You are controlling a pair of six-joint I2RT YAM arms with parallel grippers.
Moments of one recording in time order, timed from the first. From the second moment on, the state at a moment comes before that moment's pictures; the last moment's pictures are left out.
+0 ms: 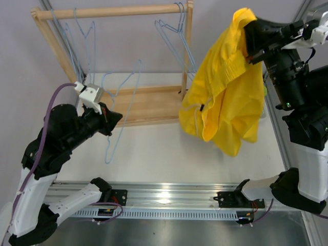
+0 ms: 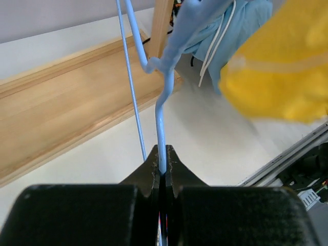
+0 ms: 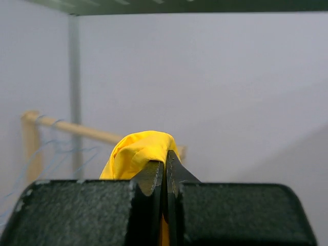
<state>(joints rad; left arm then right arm) -0.59 0.85 1.49 -0.92 0.00 -0.19 0.75 1.32 2.29 -0.44 0.15 -0.19</state>
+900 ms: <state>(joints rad) -0.38 1.16 1.63 -0.84 -0.04 -0.19 0.05 1.71 1.75 0.18 0.37 -0.15</state>
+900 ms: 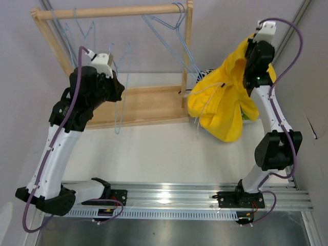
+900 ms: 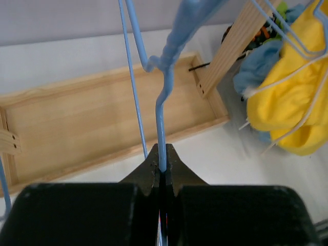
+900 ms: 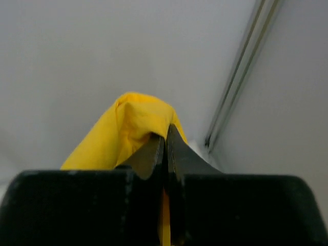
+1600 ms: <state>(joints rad) -0.23 1.78 2.39 -0.86 0.06 -0.19 0.15 1.26 0.84 0.17 0.24 0.31</state>
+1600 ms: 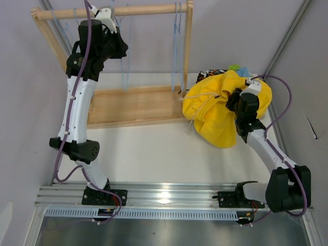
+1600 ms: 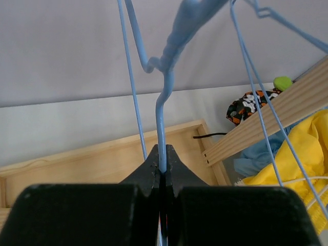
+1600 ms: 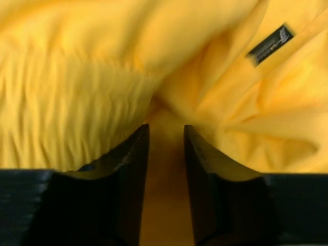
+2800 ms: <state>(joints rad) -0.40 0.72 1.58 -0.91 0.06 -0.25 0.57 0.79 1.26 -0.30 -0.10 0.41</state>
